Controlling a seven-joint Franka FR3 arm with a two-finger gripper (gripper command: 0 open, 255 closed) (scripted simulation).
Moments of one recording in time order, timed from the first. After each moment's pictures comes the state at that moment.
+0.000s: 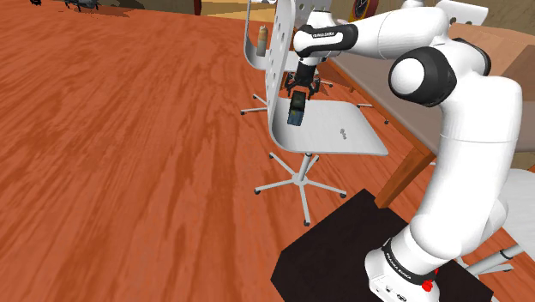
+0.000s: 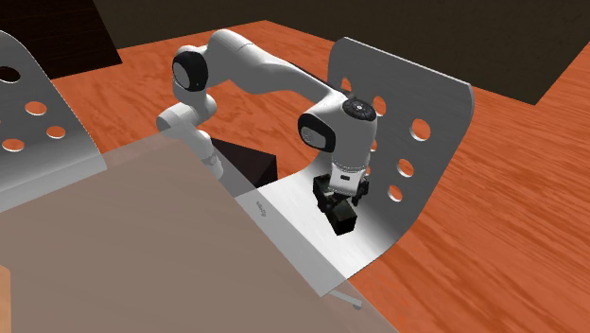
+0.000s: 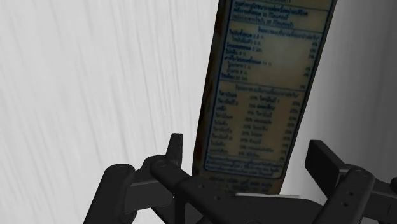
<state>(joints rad) -0.17 0.48 -0.08 -1.44 0.06 1.93 0.47</state>
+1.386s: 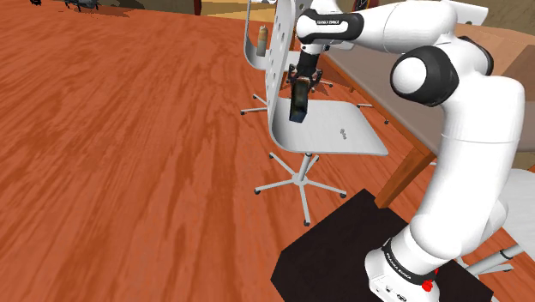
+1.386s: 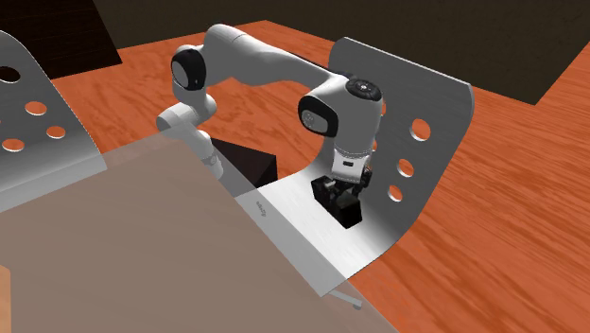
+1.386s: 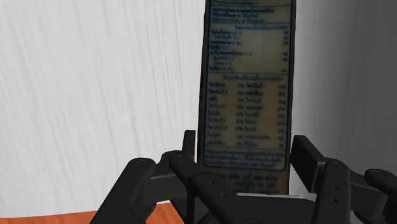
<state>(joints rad) -0.18 0.47 -0.09 -1.34 0.06 1.83 0.47</state>
